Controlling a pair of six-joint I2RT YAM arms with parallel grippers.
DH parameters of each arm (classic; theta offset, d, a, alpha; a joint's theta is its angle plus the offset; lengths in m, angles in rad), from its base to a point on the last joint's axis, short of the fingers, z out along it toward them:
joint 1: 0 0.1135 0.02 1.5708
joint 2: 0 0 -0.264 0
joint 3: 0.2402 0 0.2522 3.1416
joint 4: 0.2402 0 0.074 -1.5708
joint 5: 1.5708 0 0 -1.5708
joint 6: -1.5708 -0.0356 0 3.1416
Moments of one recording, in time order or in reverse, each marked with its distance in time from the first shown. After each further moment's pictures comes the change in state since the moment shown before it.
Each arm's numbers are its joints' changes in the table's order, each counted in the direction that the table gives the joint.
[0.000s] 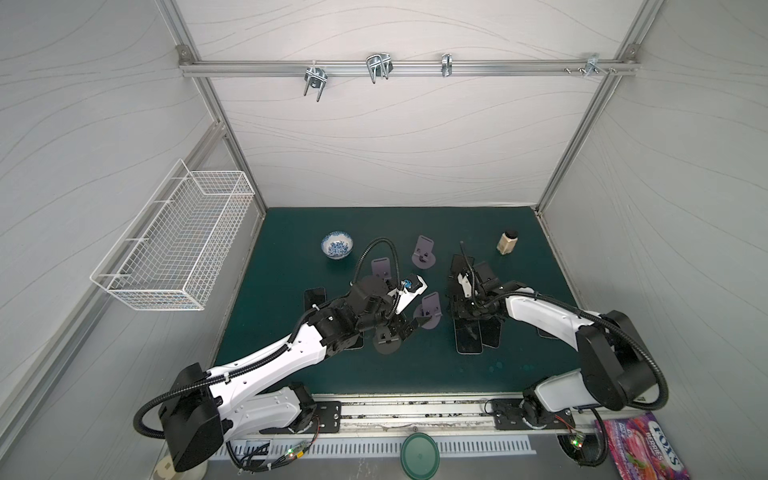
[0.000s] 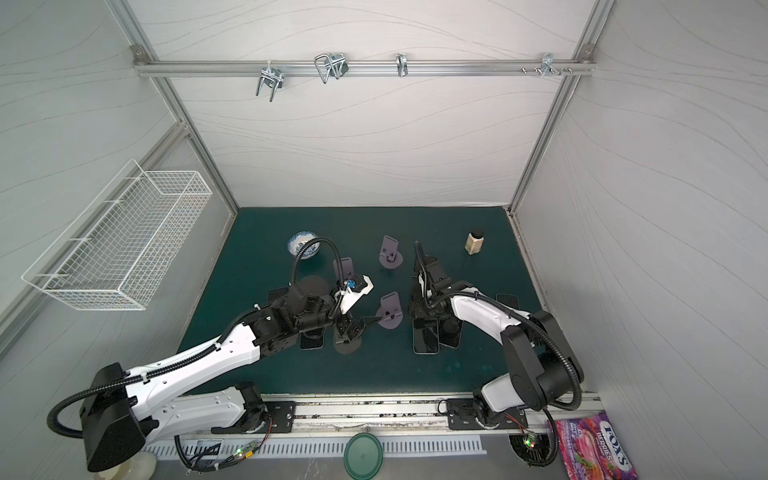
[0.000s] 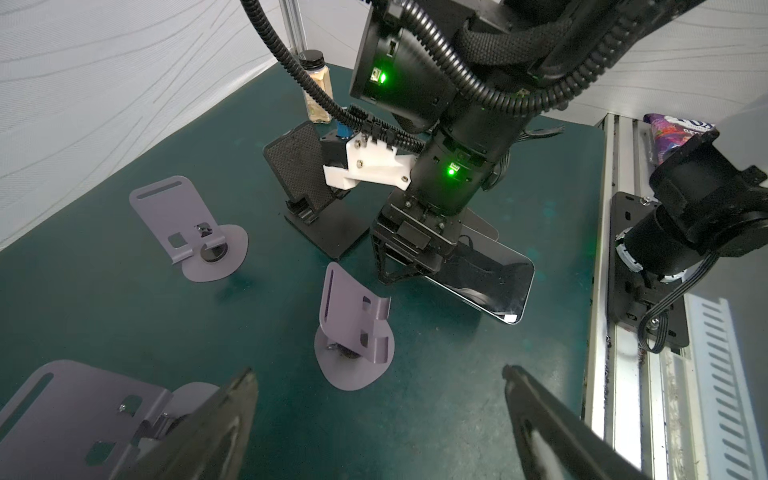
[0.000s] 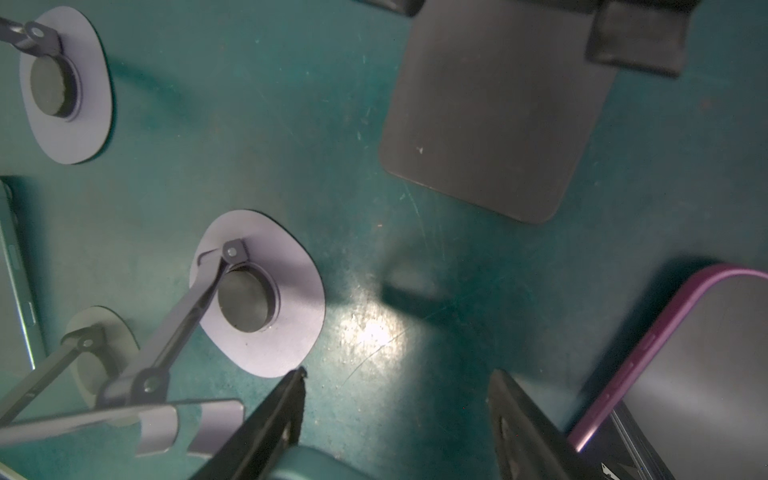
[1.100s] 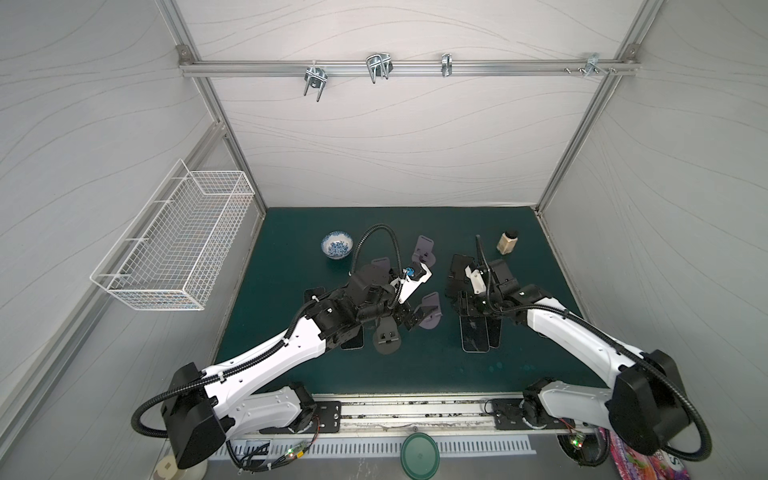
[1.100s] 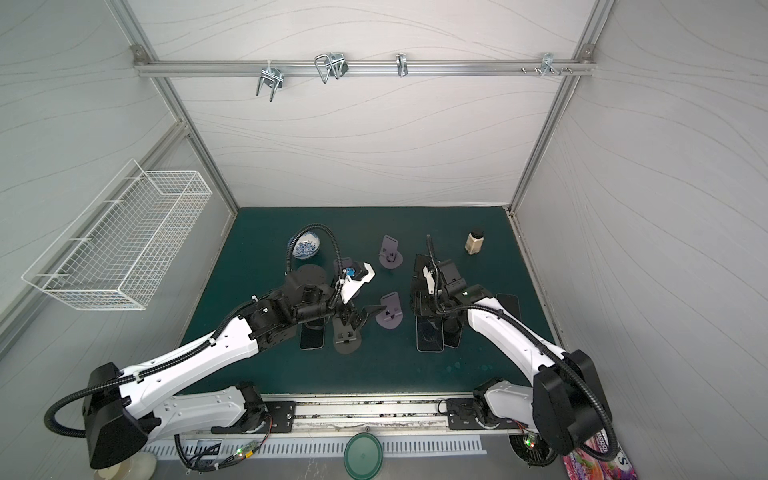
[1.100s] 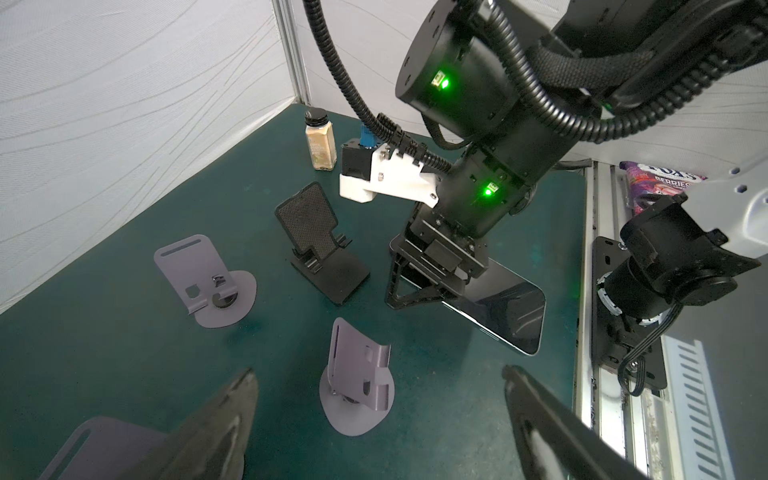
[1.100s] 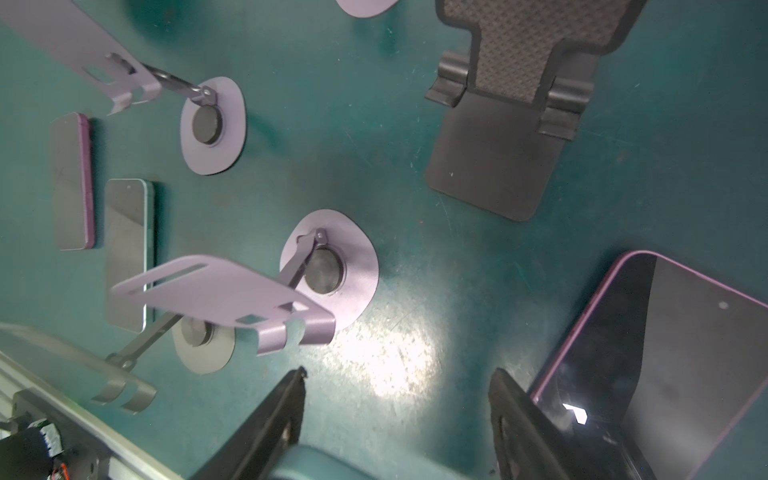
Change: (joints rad) left arm 0.000 -0.019 0.122 0.027 0.018 0.009; right arm -0.014 0.221 0.000 0.078 -0.028 0.022
